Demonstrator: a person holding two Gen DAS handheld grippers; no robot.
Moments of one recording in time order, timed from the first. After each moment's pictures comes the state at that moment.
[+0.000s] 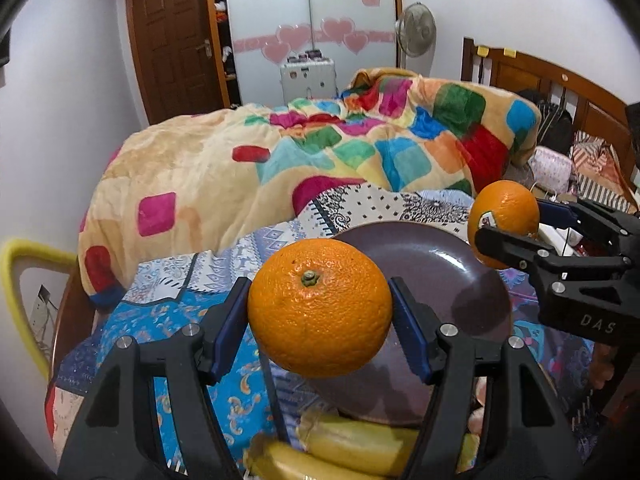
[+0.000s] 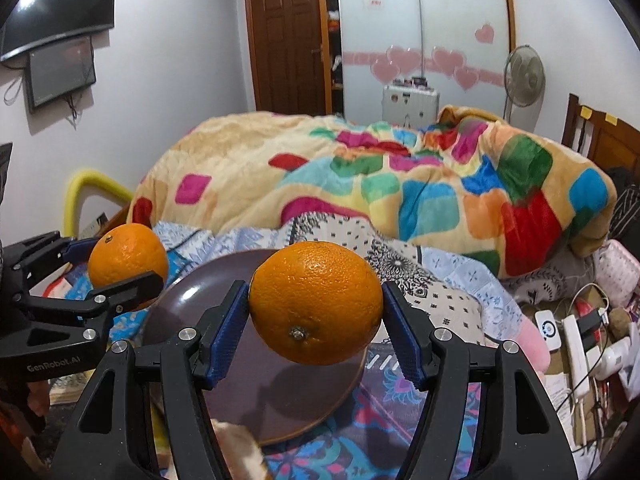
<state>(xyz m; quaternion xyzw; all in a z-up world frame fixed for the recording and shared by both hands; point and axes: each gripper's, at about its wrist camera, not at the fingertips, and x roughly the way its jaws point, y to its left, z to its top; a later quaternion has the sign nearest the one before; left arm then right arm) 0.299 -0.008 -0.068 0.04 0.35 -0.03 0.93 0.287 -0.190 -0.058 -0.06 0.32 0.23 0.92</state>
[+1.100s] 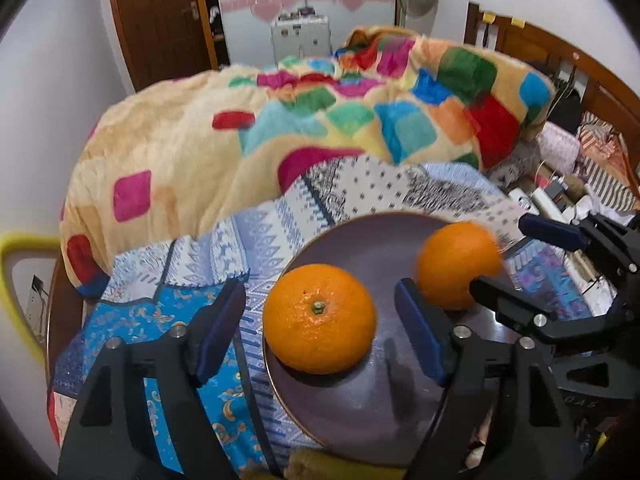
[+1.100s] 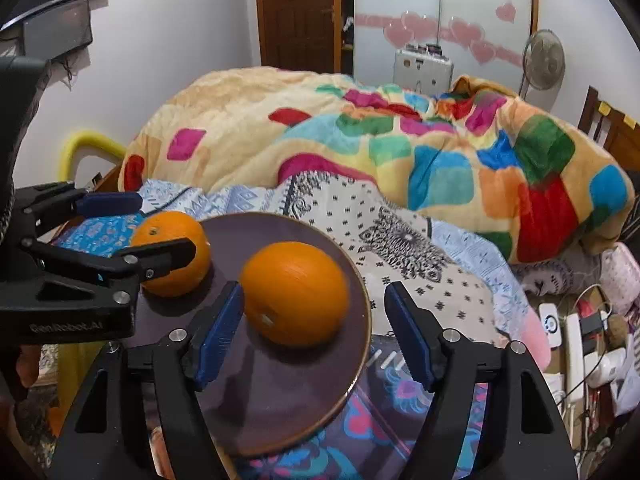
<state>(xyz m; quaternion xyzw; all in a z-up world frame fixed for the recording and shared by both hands) 0.345 -0.013 -0.074 0.04 0.42 -0.04 0.90 0.311 -0.182 -0.072 -0.10 0.37 0.23 0.89</state>
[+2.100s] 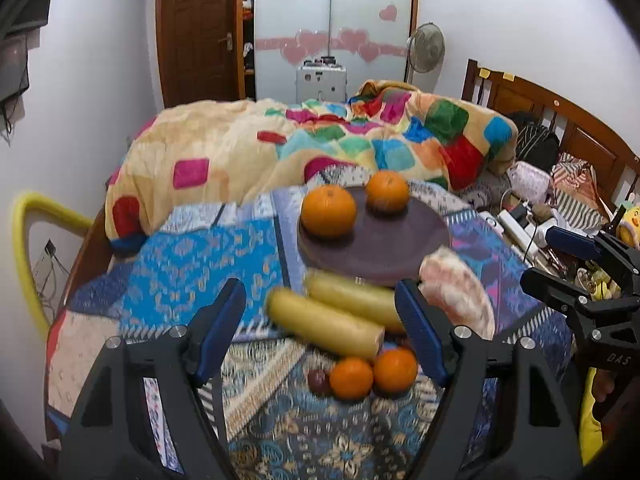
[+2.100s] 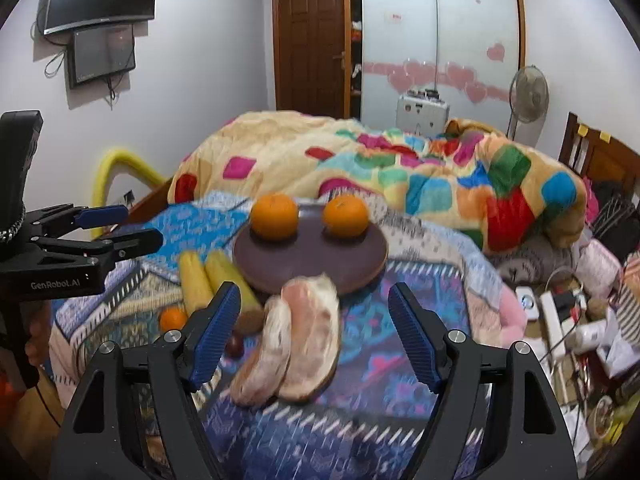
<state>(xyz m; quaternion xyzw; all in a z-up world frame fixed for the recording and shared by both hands) 0.154 0.014 -0.044 -0.02 0.35 -0.02 0.94 0.160 -0.213 -0.039 -0.09 0.31 0.25 0.91</state>
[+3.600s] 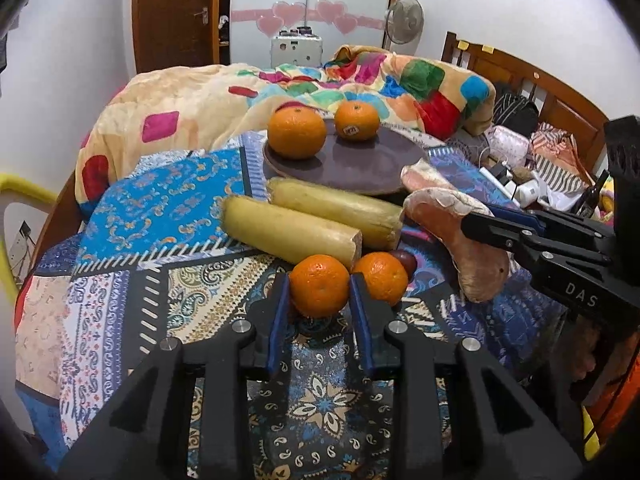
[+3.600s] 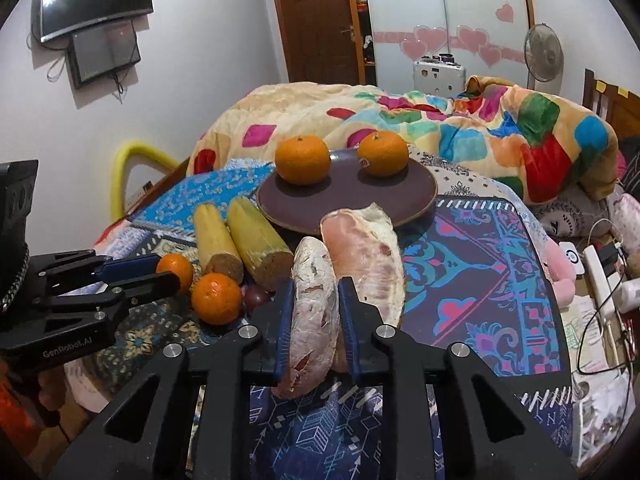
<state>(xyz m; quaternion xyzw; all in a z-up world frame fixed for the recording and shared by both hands) 0.129 0.005 -0.099 -0.02 0.38 -0.07 0.92 0.157 -0.202 -0.088 -0.04 0.35 0.28 0.89</state>
